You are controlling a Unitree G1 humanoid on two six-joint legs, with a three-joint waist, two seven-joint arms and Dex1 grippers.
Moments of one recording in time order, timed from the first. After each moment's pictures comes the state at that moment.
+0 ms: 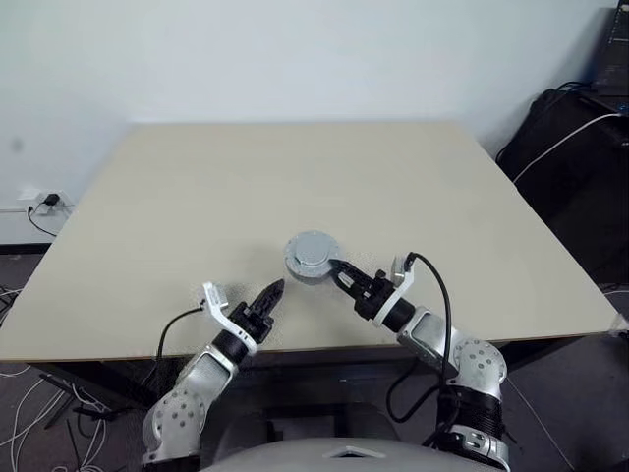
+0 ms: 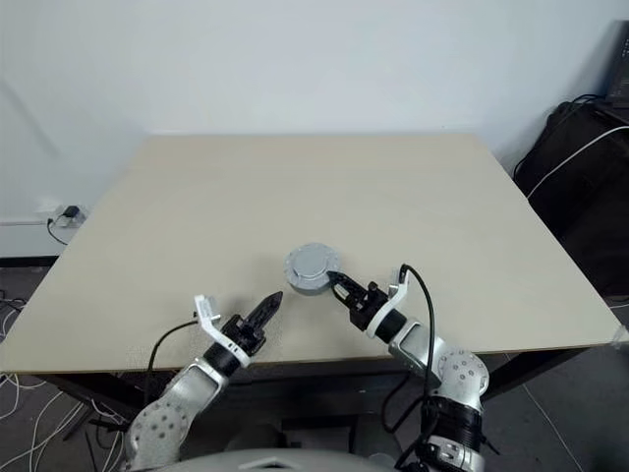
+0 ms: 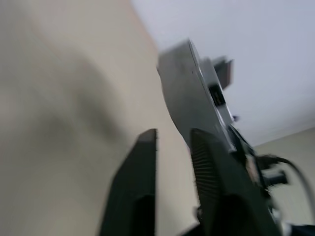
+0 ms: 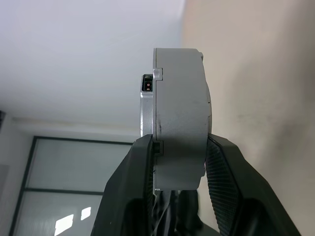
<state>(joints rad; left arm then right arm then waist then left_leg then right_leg) 0.27 -0.06 0.11 -0.25 -1.03 0.69 -0.36 -0.12 0.08 -0.42 0.02 1.32 1.18 0.12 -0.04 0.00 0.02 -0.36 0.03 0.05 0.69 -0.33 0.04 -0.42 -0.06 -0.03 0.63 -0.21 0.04</state>
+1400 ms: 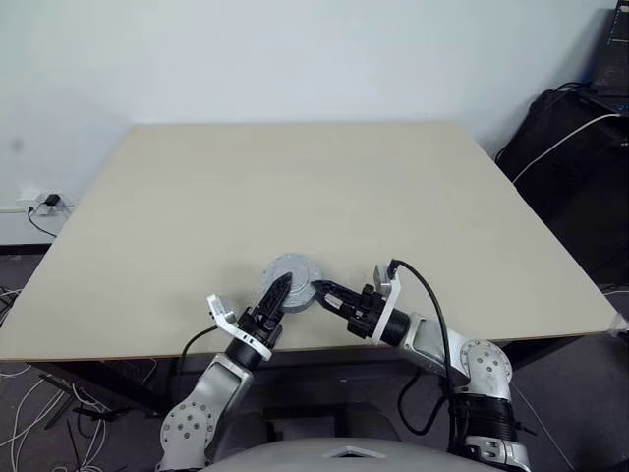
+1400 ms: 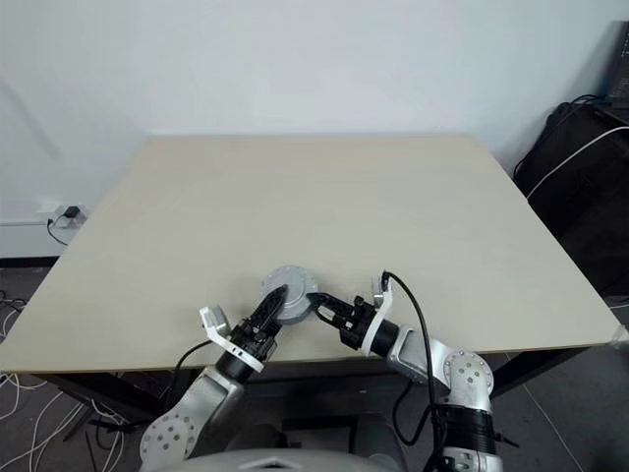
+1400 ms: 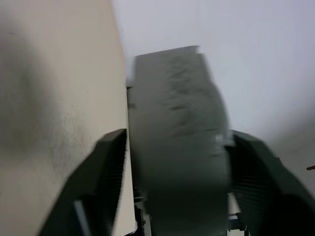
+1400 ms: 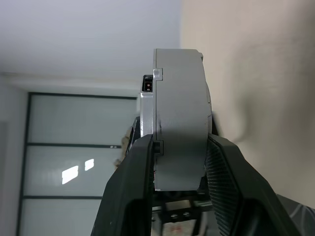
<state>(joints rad) 0.29 -0.06 0.00 -0.17 -1.33 0.58 -0.30 -0.05 -0.09 -0.21 0.00 1.58 1.21 -0.02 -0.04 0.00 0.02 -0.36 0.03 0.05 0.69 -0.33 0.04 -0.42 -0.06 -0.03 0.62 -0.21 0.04</state>
